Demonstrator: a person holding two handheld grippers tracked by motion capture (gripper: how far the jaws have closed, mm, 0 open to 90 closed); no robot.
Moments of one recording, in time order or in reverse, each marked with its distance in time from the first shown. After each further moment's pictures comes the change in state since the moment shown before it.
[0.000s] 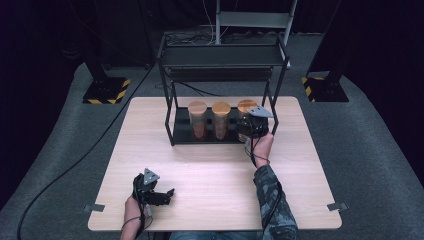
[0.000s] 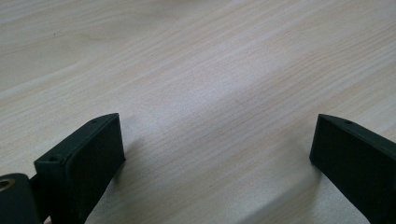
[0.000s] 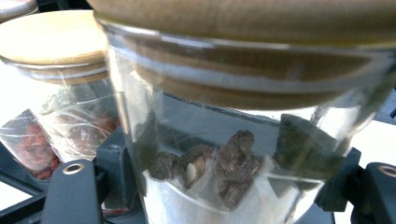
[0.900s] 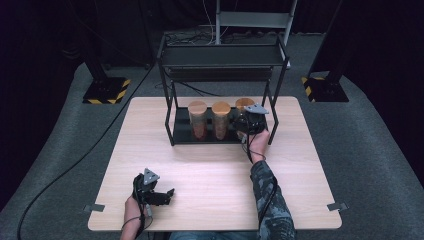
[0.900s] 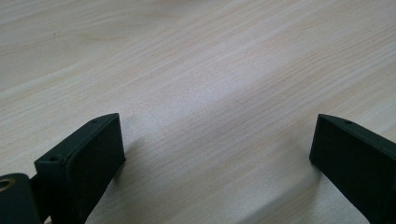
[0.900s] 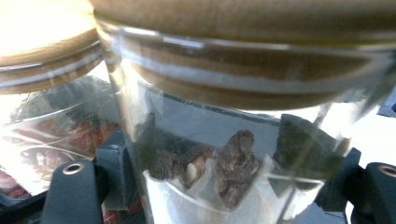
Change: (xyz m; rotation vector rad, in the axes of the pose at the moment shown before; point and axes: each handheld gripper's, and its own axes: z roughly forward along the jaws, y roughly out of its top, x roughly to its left) left arm 0.000 0.000 0.000 0.000 0.000 0.000; right arm -0.001 -0.001 0.025 0.024 -0.022 0.018
